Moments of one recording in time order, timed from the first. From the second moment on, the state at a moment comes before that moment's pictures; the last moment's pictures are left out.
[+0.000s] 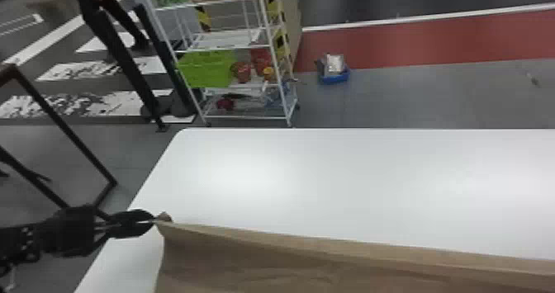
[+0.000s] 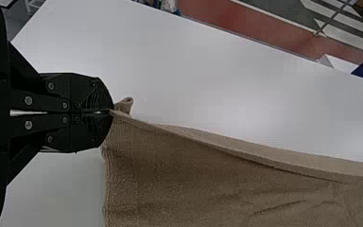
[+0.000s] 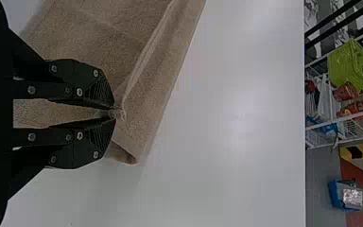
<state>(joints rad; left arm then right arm) 0.37 0.51 0.73 -1.65 -0.43 -0.53 -1.26 0.23 -0.55 -0.27 -2.33 -0.03 1.51 1.10</state>
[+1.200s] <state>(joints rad) 0.54 0.40 0.83 -1.79 -0.43 -0.57 -1.23 0.37 -0.58 -0.41 -2.35 -0.02 1.34 1.28</state>
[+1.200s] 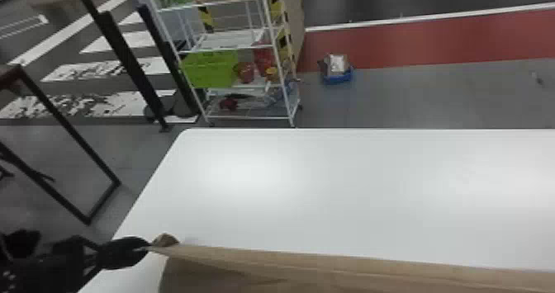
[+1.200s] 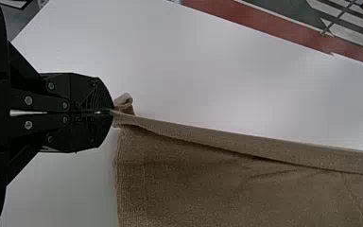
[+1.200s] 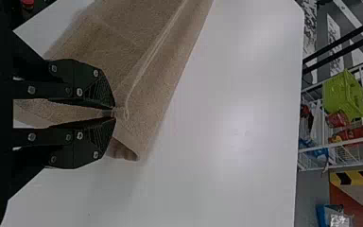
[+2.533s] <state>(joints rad) 0.64 0.38 0.80 -1.91 -0.53 -0.57 -1.25 0.41 -0.59 -0.35 -2.33 0.13 1.10 1.36</state>
